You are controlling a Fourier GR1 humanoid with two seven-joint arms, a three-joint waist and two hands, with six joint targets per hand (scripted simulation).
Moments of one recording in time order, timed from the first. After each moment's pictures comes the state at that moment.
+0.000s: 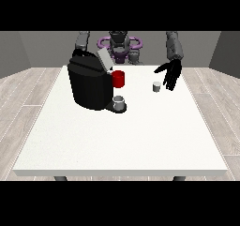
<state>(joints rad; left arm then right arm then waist) -0.41 0.51 0.04 -1.03 -0.39 -0.22 -0.19 -0.23 -0.02 0.05 -1.48 0.17 -0.17 0.04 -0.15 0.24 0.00</state>
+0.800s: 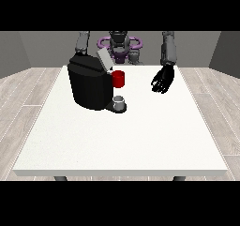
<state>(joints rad) -0.52 0.44 -0.06 -0.84 -0.68 0.00 -0.24 -0.26 -0.02 0.04 -1.36 0.16 -0.14 -0.01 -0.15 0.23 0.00</state>
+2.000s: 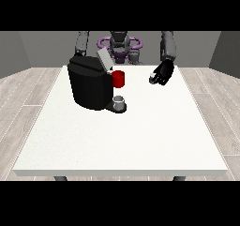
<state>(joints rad) -0.66 0.40 -0.06 -0.68 -0.79 -0.12 -0.32 -0.23 -0.04 0.00 -1.23 0.21 -0.19 -0.02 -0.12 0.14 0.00</state>
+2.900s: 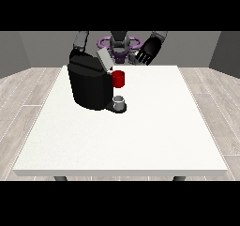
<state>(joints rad) -0.88 0.32 -0.02 -0.79 -0.76 -0.39 -0.15 -0.27 -0.03 -0.03 -1.16 0.17 -0.17 -0.06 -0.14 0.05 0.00</state>
